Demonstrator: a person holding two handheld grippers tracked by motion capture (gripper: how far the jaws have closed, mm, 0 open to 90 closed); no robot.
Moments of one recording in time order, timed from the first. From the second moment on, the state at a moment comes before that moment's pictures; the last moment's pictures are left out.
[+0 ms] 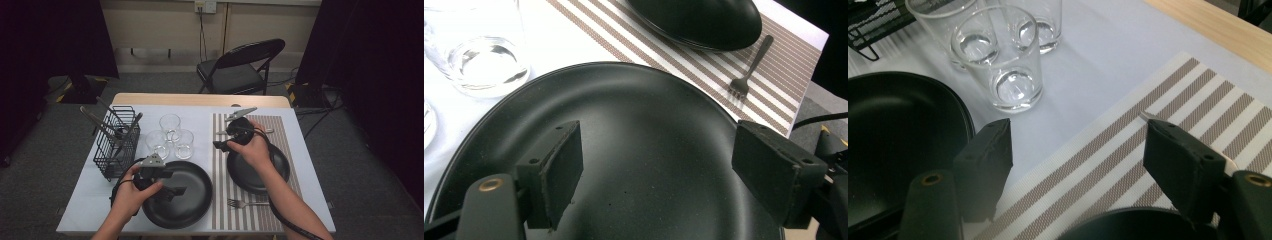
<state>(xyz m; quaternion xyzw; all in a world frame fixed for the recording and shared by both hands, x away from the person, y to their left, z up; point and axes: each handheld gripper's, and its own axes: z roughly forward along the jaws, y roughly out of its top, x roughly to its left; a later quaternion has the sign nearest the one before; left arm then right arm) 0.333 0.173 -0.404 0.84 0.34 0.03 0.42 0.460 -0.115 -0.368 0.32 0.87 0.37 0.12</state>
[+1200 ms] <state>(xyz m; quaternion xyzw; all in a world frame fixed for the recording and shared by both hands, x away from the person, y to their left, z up) 0.331 0.177 -0.403 0.84 0.34 0.03 0.43 0.492 -0.055 -0.369 0.32 0.87 0.37 0.11</state>
